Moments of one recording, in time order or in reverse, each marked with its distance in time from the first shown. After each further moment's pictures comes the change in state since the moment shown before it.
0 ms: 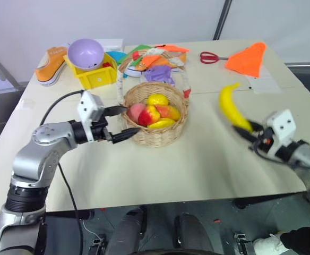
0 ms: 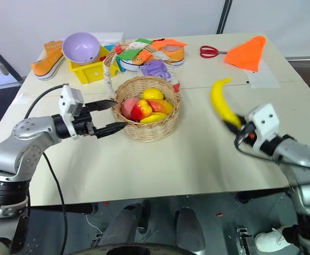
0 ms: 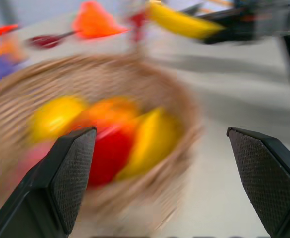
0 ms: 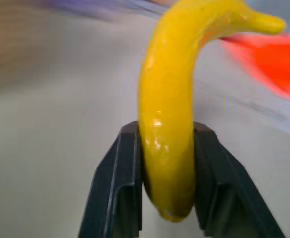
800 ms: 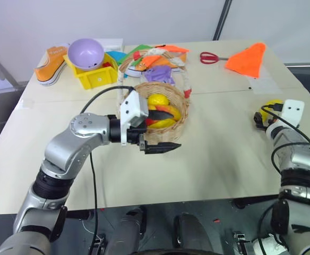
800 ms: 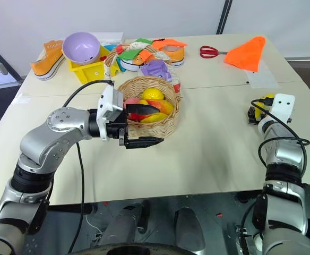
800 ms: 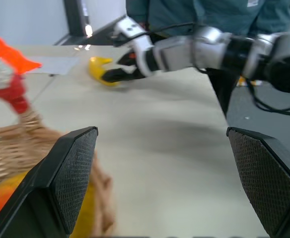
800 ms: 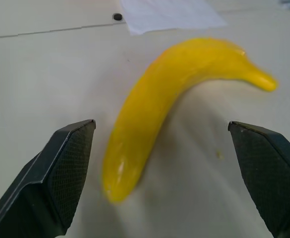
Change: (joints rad) left arm -0.205 -0.133 -0.272 -0.169 -0.021 0.114 -0.020; right arm -0.660 0.251 -0.053 1.092 -0.313 -0.115 -0.626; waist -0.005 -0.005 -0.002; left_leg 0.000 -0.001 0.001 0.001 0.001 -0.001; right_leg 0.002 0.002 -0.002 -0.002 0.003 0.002
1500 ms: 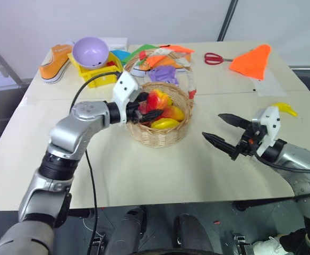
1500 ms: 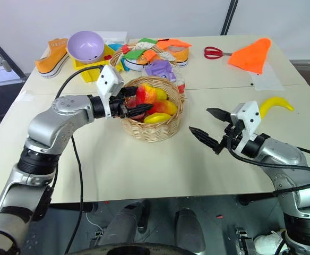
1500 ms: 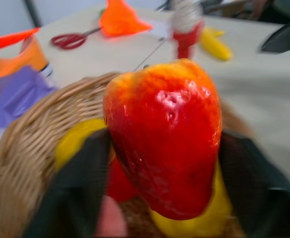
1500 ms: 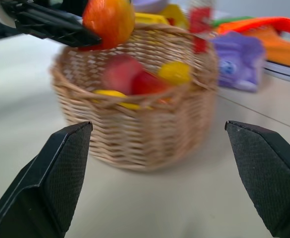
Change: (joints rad) left arm -0.153 -0.026 -0.021 0.334 0.171 -0.030 0.231; right arm 0.532 -0.115 0.081 -1.094 0.375 0.190 0.535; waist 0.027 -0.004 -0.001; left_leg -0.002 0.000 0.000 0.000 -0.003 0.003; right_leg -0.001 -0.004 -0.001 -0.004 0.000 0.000
